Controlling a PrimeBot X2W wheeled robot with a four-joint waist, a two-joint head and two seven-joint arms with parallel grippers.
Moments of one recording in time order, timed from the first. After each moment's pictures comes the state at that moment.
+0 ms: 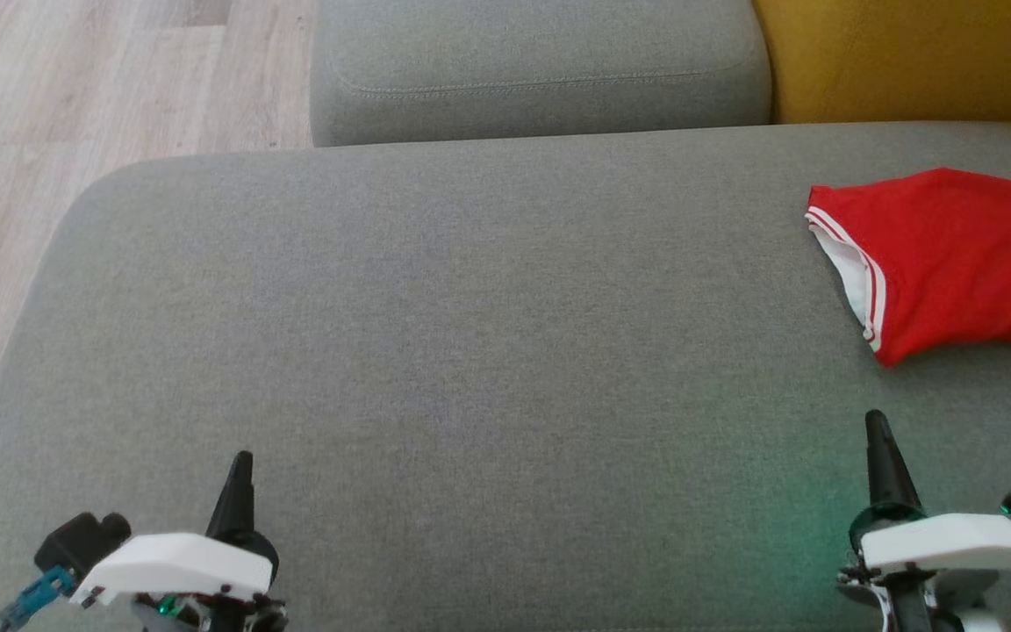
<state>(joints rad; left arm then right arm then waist) 0.05 0.10 -0.15 0.24 -1.03 0.04 -0.08 0.04 -0.05 0.00 0.25 0.97 0.13 -0.02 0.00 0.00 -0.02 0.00</state>
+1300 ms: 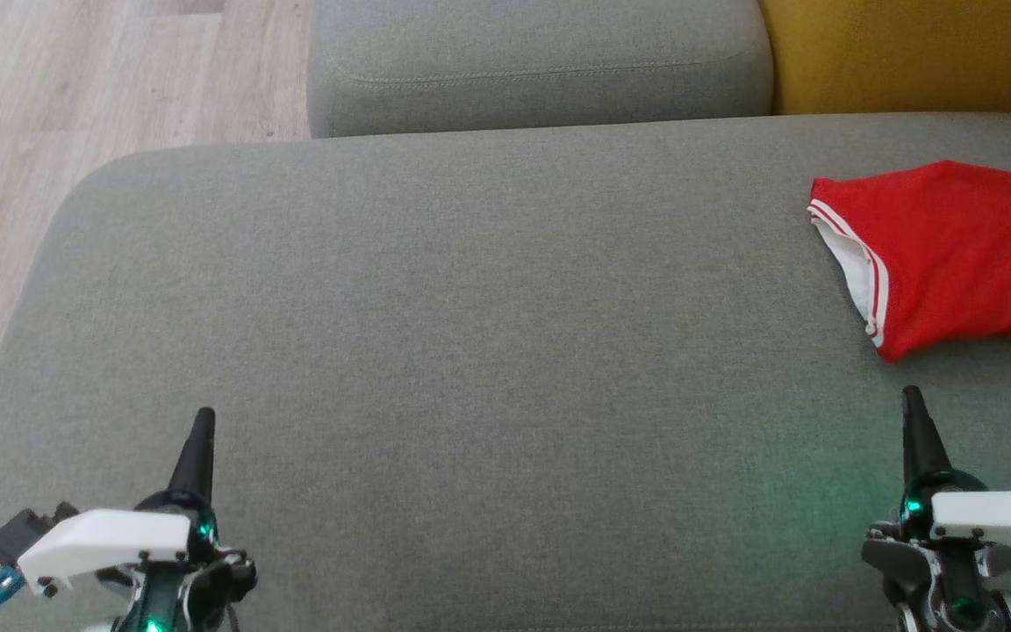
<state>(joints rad) -0.01 0.08 -0.02 0.26 -1.42 -0.06 0.03 -0.02 -0.05 -0.07 0.27 1.40 0.13 0.05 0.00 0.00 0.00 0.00</state>
